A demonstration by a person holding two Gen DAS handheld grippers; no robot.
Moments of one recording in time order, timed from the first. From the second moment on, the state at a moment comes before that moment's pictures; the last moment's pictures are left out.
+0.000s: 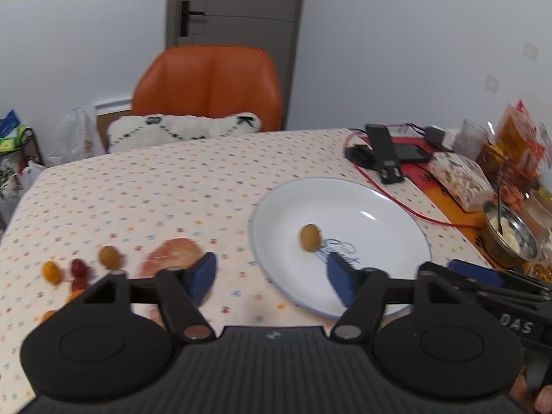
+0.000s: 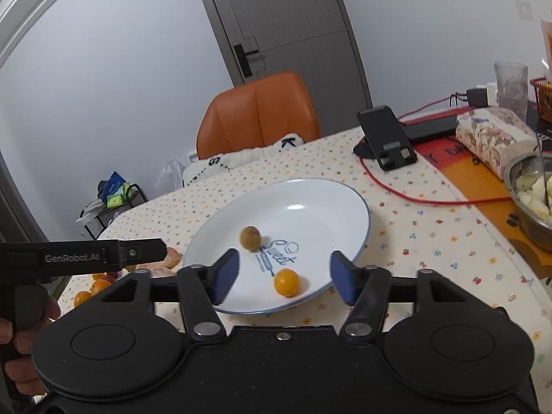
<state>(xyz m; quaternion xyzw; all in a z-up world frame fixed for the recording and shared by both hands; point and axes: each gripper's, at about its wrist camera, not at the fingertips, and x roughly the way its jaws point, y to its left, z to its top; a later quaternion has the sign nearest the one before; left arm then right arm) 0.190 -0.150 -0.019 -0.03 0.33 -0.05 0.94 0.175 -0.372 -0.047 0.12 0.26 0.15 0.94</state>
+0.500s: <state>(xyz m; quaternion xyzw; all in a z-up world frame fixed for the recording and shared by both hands) 0.146 -0.094 -0.001 -0.07 0.30 -0.02 0.95 0.144 -0.354 -0.020 0.13 0.23 0.13 0.96</state>
